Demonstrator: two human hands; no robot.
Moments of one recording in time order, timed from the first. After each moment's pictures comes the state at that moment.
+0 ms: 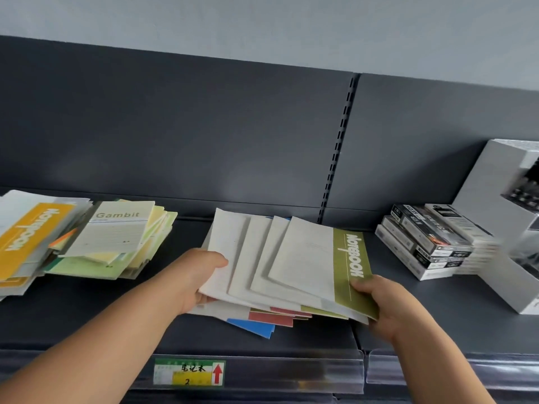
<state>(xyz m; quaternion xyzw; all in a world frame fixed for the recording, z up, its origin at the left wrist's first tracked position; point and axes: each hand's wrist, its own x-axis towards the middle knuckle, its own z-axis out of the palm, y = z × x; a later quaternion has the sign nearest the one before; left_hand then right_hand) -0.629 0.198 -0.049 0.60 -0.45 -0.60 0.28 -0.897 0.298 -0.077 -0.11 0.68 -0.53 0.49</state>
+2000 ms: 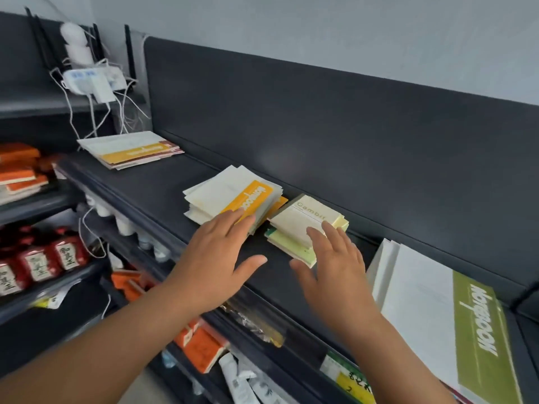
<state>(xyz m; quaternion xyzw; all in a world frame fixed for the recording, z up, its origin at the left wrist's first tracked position) -0.392 0.270 -0.045 0.65 -0.72 0.04 0.24 -0.588 0.246 -0.025 -0.81 0.56 -0.18 0.05</state>
